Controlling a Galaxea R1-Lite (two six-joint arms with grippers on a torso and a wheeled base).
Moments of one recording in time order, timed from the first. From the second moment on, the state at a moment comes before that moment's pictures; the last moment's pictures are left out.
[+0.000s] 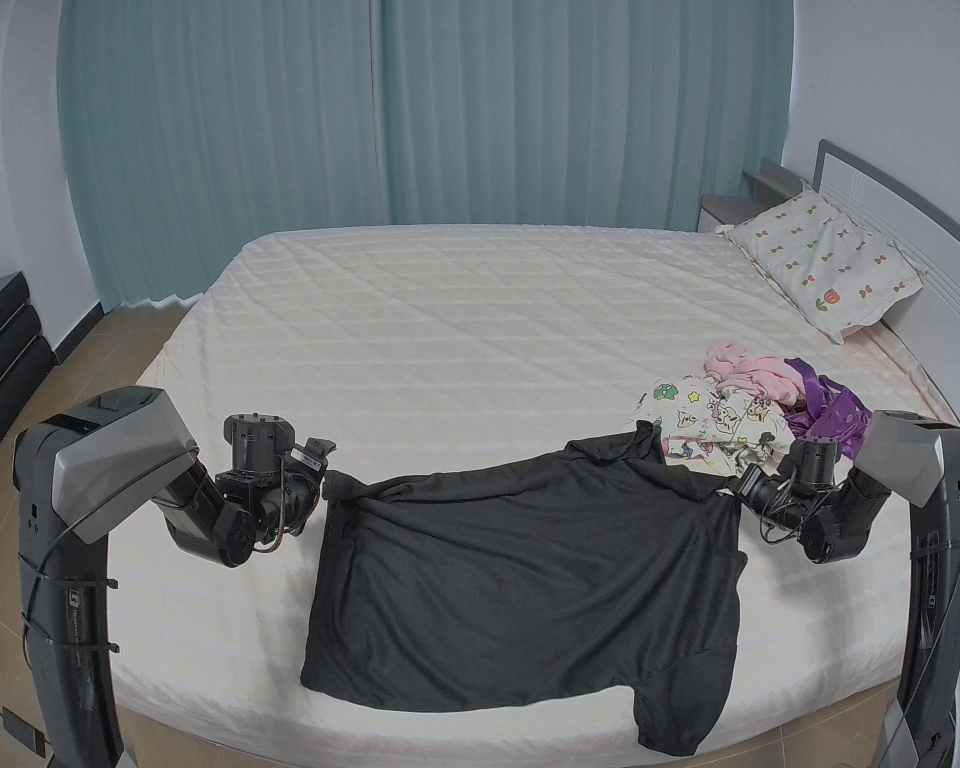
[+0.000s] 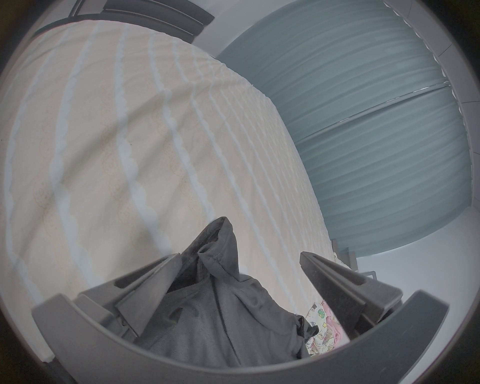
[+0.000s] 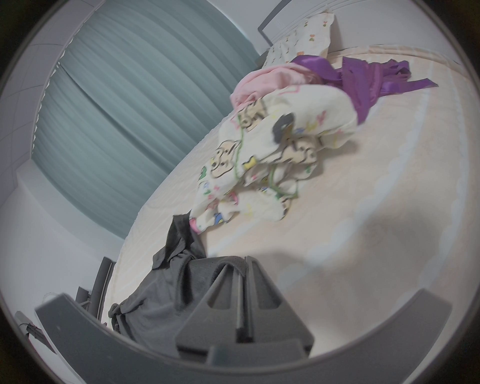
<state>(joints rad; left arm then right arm) -0.16 2.37 -1.04 -0.83 0.07 -1.21 -0.09 2.53 -1.01 -1.06 0.22 0.64</state>
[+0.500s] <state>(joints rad) -0.16 2.37 -0.99 -0.84 0.07 -1.20 -0.12 2.47 -0.99 -1.05 0.22 0.64</state>
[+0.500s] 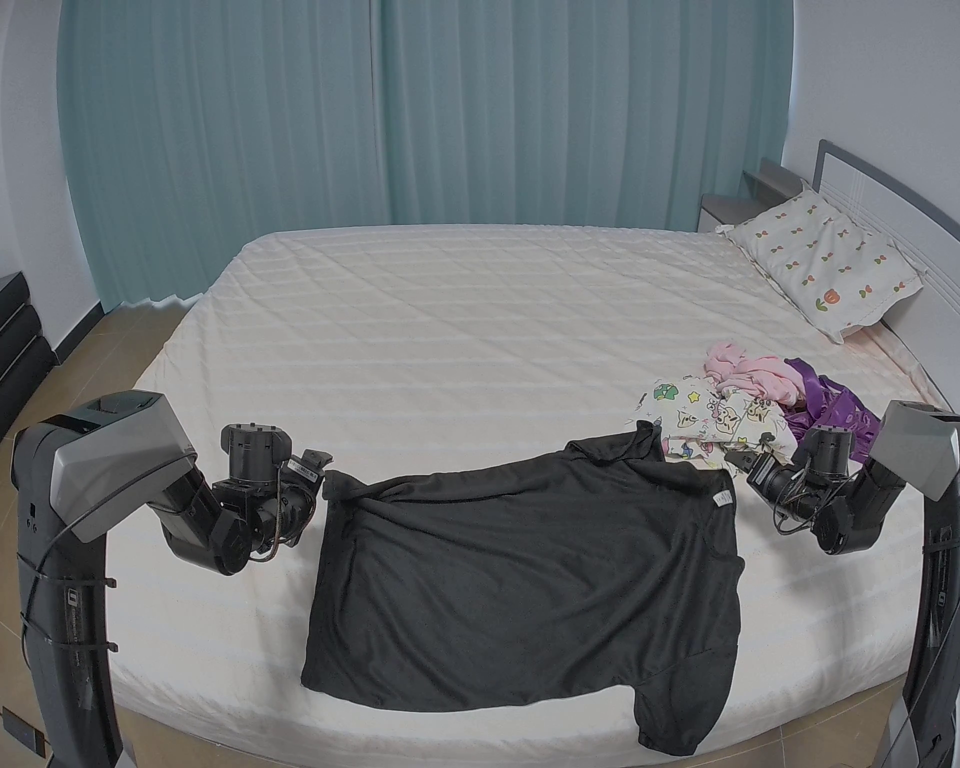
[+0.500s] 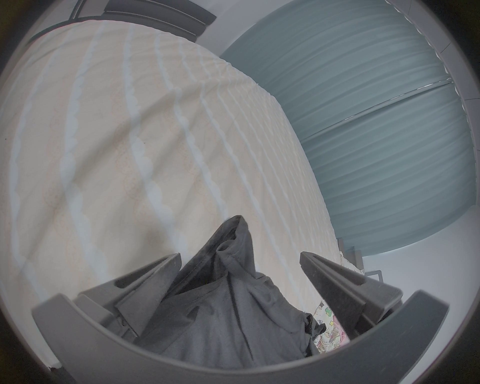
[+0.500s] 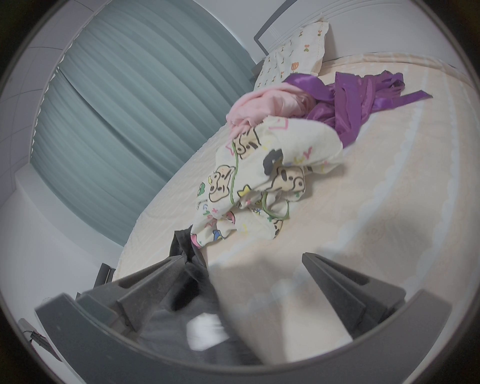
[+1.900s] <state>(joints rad) -0.39 2.26 -0.41 -1.08 0.13 -0.95 0.02 2.32 -0.32 -1.35 0.24 0.64</state>
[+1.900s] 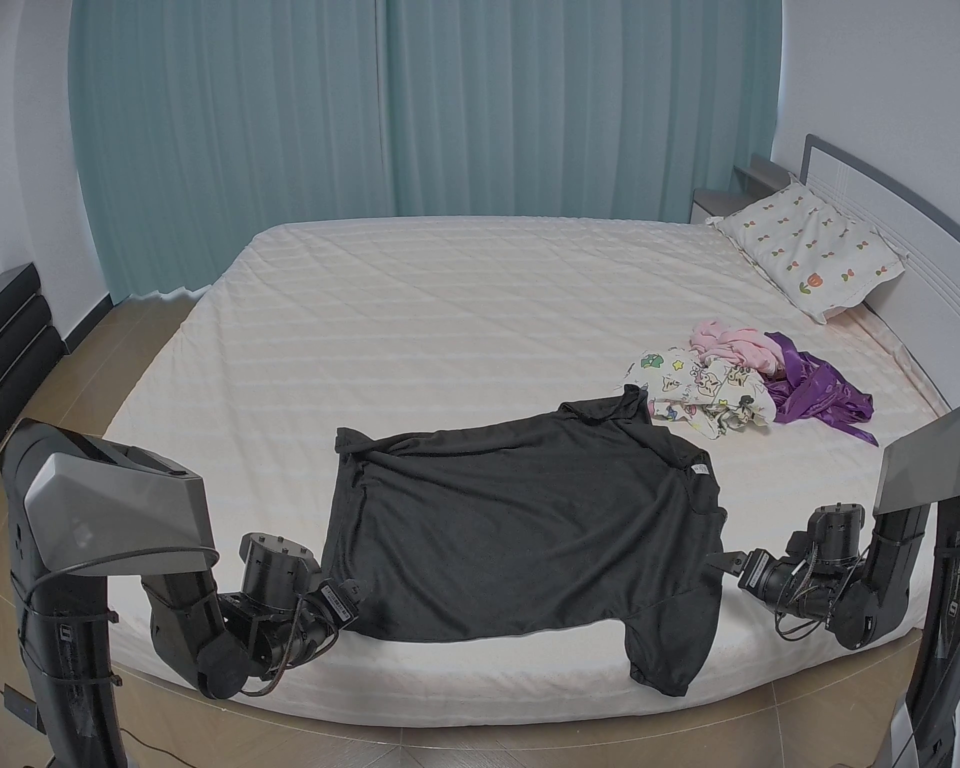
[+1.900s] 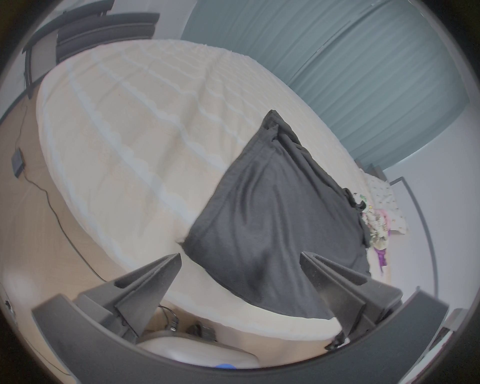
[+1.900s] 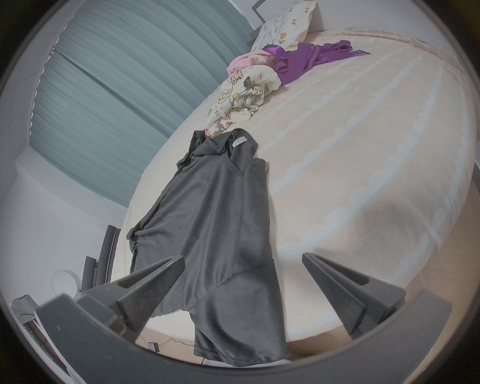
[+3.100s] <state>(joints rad) -0.38 2.36 -0.43 -1.09 0.31 -0.88 0.18 2.50 -0.28 -1.54 0.17 0.50</state>
